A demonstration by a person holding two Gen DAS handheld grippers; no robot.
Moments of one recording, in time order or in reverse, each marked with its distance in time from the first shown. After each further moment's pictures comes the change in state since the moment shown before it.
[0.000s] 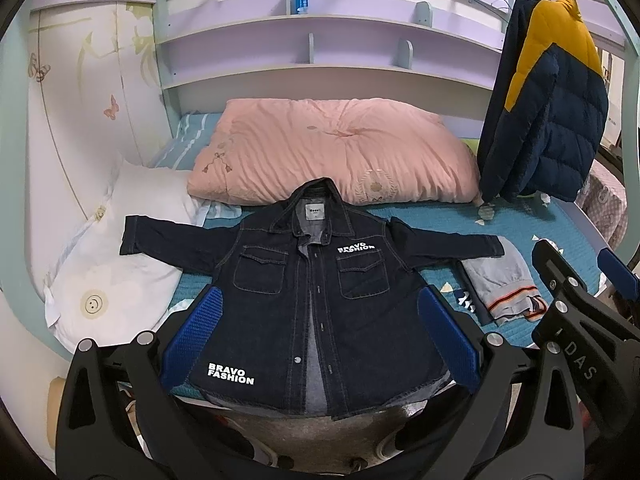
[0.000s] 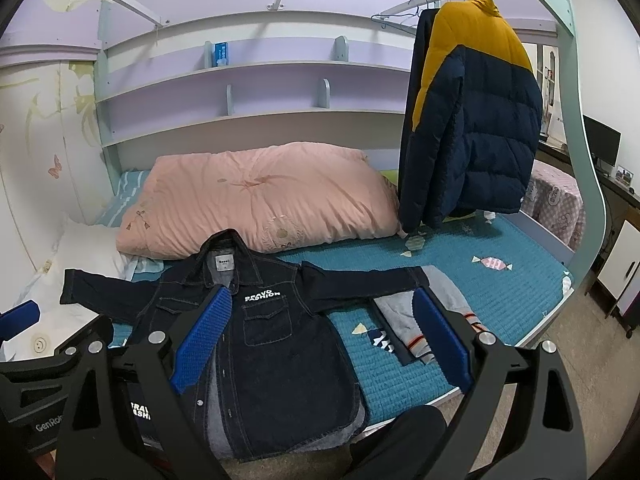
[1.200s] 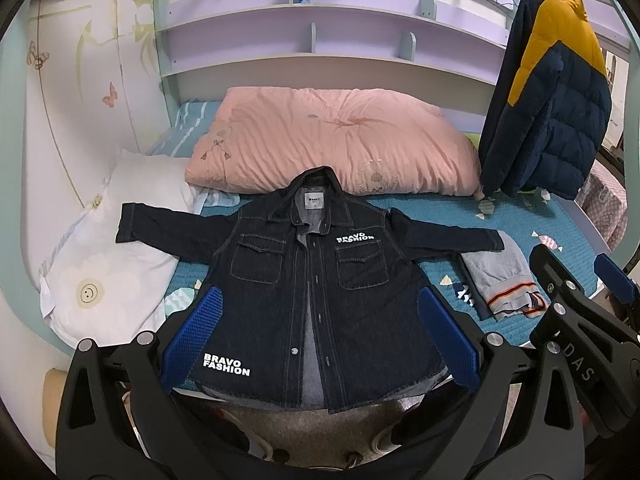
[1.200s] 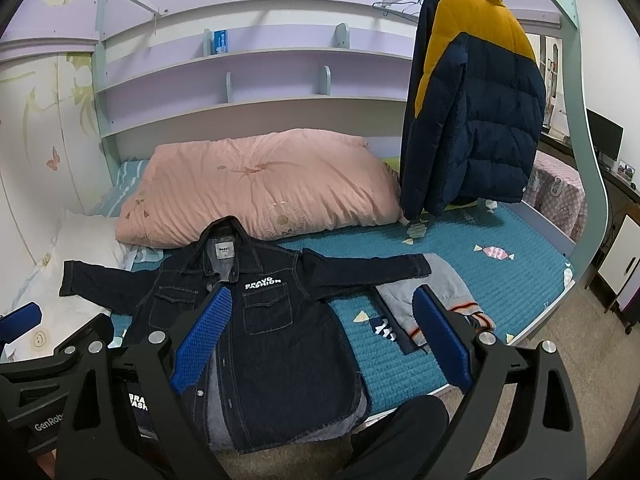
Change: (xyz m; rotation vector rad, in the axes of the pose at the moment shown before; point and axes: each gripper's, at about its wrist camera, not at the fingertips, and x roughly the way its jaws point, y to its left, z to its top) left arm 0.010 0.002 -0.007 -0.015 0.035 -0.006; right arm 0.008 0.004 -0.009 -0.004 0.047 0.003
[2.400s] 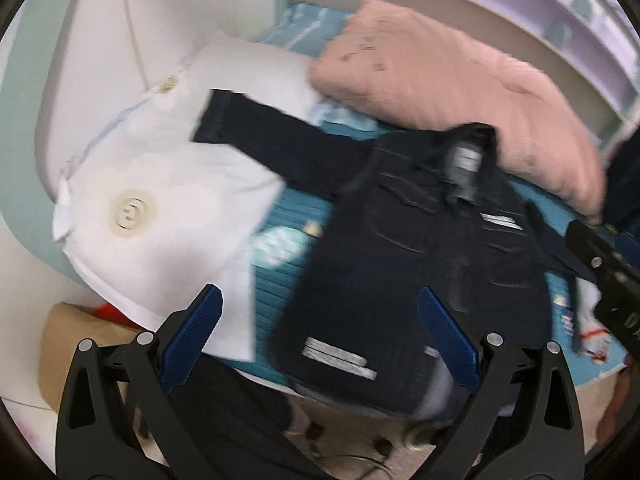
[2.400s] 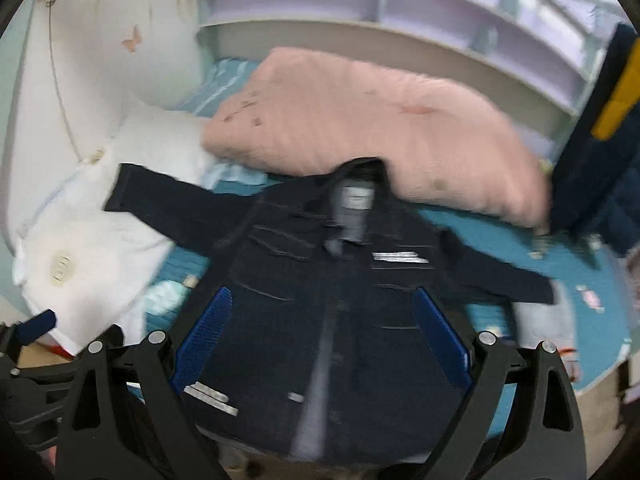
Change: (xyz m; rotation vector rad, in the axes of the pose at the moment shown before) left arm 0.146 0.240 -0.025 -0.291 0.268 0.231; right arm 0.144 0.231 -0.002 -0.300 0.264 0.274
